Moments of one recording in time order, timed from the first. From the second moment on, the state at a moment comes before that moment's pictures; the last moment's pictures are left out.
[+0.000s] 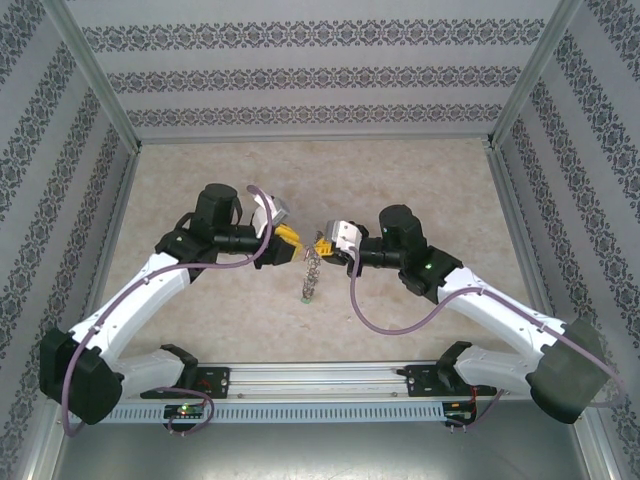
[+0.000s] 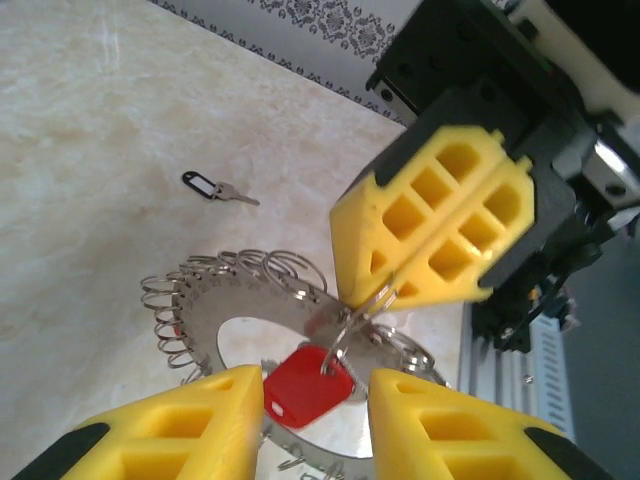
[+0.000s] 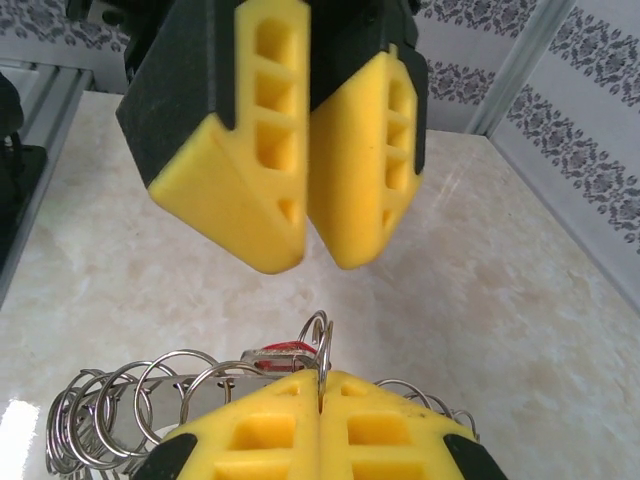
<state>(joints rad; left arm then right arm) -0.43 1.15 0.94 -0.37 0.79 0.15 0.67 1.14 0.78 -0.02 -0.59 -0.45</state>
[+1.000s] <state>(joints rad) -0.43 1.26 0.97 -0.33 0.93 0.54 0.62 1.25 0.83 -0.02 -0.80 -0.44</state>
